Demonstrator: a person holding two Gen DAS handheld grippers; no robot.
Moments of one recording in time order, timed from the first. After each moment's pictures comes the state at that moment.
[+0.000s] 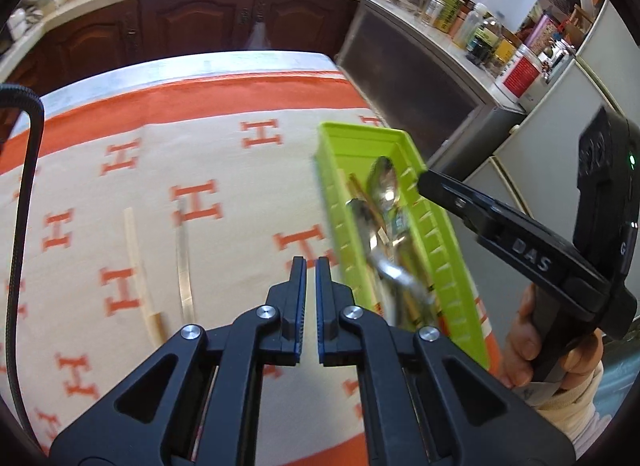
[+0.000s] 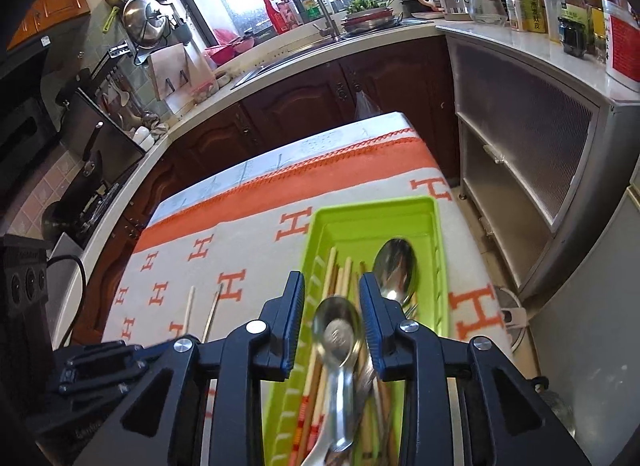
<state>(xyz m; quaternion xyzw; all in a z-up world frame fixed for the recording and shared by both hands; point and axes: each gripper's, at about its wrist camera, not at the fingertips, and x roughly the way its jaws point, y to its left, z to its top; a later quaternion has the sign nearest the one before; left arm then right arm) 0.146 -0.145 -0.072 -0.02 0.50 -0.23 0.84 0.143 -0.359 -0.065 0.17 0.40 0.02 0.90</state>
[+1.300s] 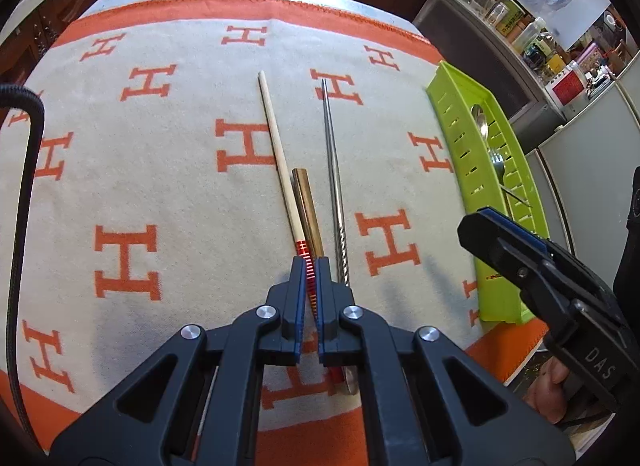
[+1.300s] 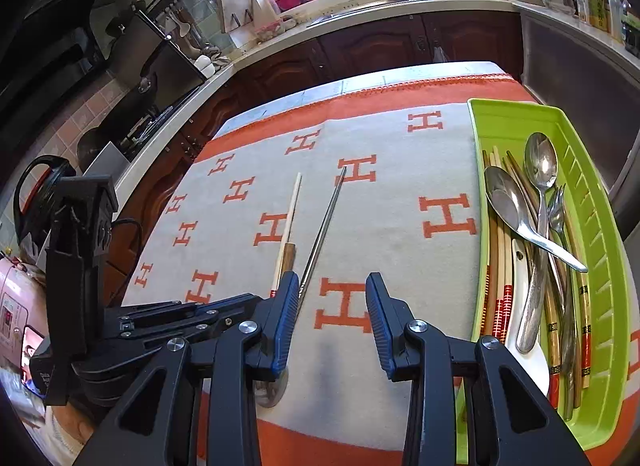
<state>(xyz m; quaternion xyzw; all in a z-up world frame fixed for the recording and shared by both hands) 0.102 -0.023 -0.144 -0.07 0.55 -0.16 0.81 0.070 -0.197 -0.103 0.14 0.45 0.11 0.87</state>
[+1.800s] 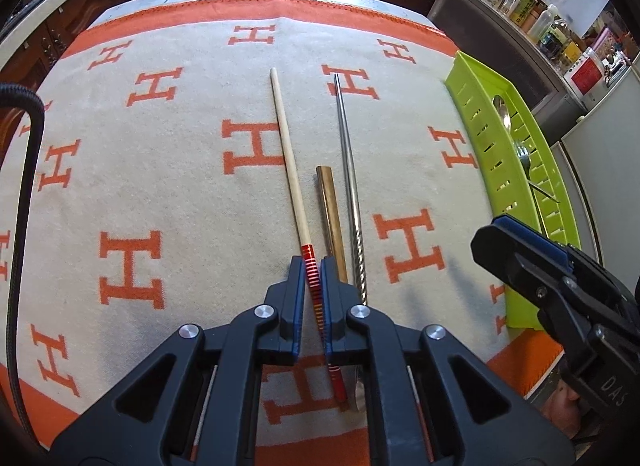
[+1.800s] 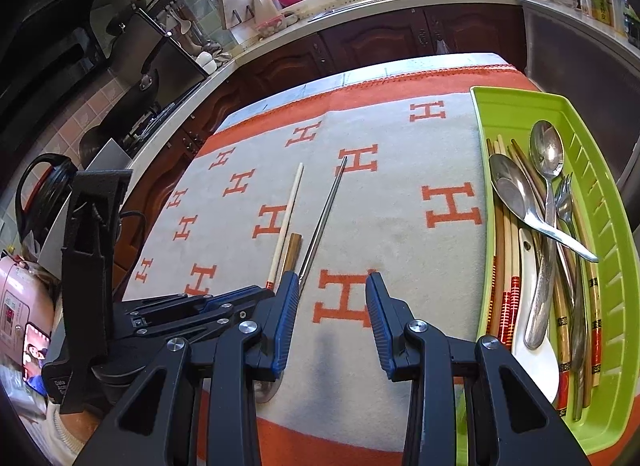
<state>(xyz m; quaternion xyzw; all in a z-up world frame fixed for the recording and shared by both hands) 0.107 -0.034 -0.154 -0.03 0.55 -0.13 0.83 0.073 -0.198 -0.114 0.14 0.45 0.12 0.87</state>
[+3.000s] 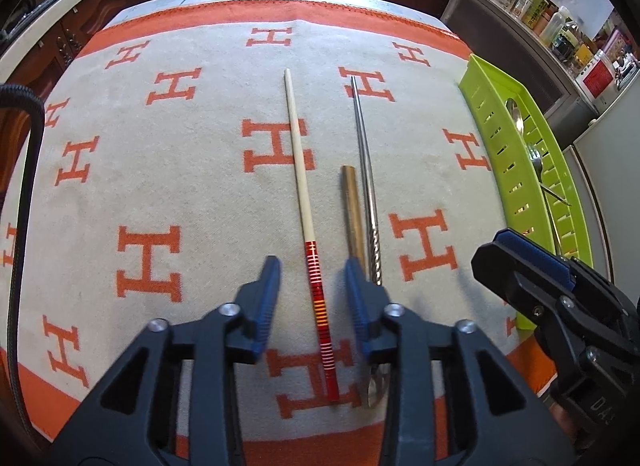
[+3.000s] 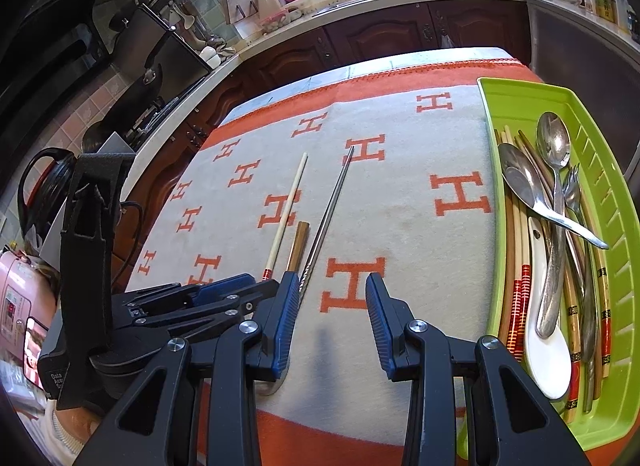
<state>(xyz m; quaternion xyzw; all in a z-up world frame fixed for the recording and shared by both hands) 0.102 -0.029 -0.152 -0.02 0.54 -0.10 0.83 0.073 -0.190 -0.121 0.14 0.46 0.13 0.87</state>
